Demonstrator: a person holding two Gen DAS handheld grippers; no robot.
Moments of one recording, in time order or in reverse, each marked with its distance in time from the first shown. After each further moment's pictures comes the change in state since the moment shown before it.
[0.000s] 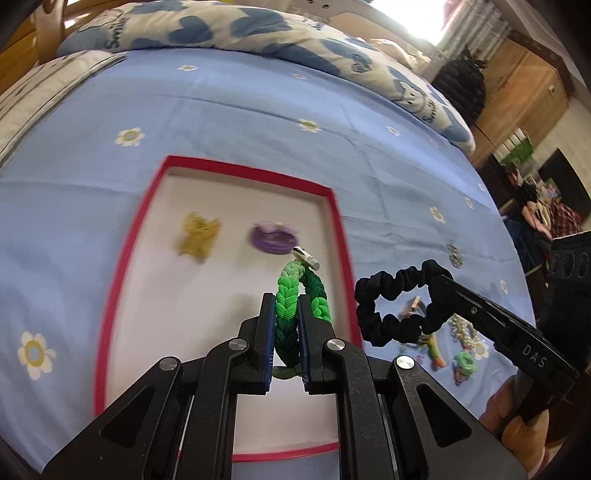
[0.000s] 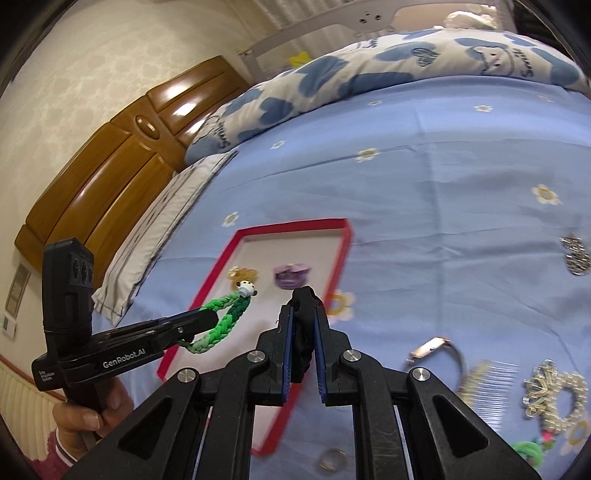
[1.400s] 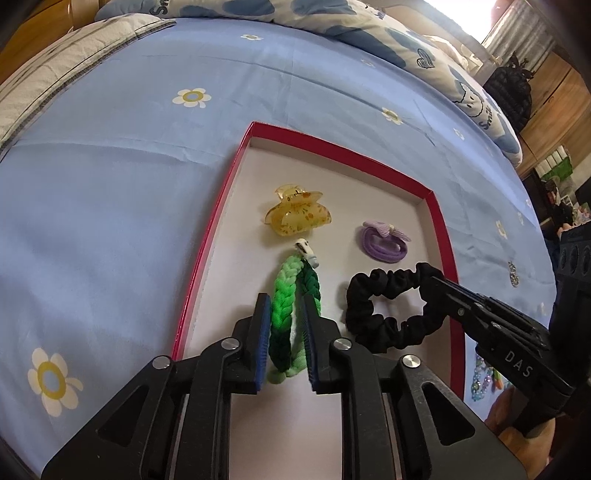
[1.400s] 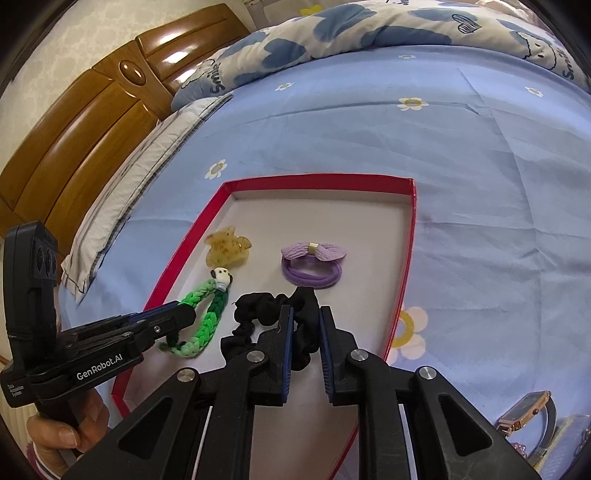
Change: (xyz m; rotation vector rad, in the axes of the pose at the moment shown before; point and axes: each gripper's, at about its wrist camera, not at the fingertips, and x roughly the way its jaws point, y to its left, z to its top) left arm 0.042 0.073 0.007 -0.092 0.056 0.118; right arm 0.113 0.029 0.006 -0.063 0.164 -0.075
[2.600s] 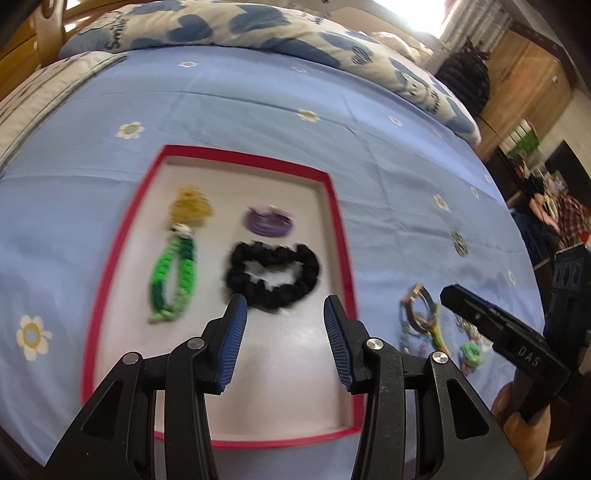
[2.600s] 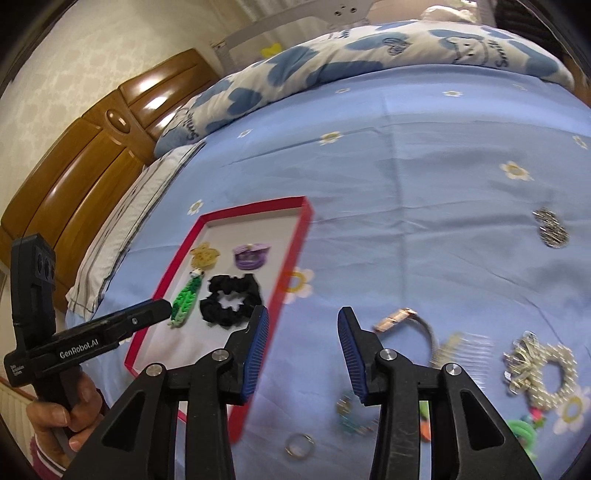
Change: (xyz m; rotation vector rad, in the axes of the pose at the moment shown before) left arm -0.046 -0.088 -0.034 0.127 -0.039 -0.092; right arm -0.113 -0.061 -0.049 0.125 -0.139 -0.052
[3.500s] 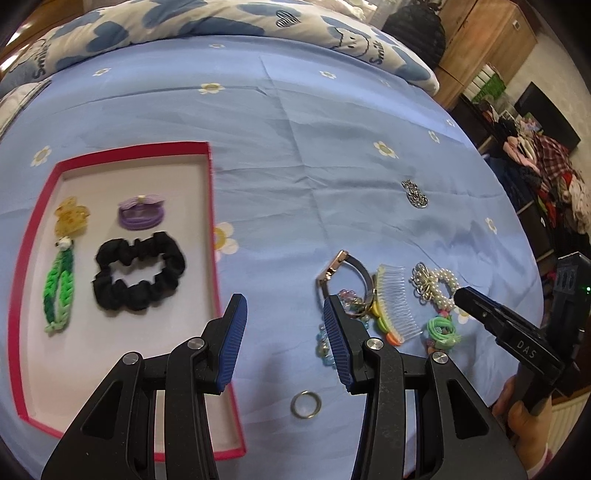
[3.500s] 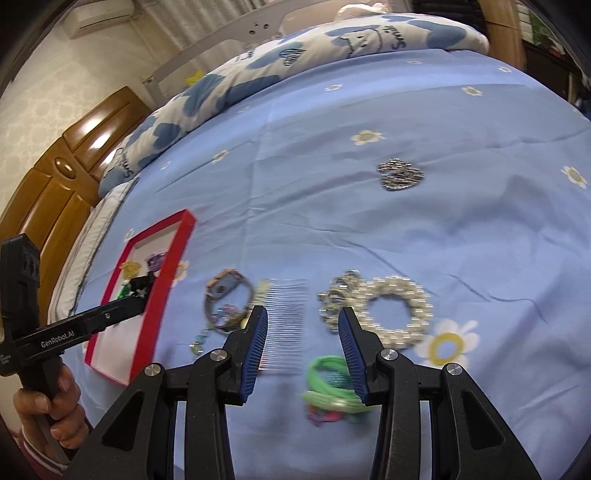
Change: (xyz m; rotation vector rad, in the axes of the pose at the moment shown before) left arm 0.040 -0.099 -0.007 0.169 0.092 -0.067; right arm -0.071 -0.118 -0.049 0.179 -0.057 -0.170
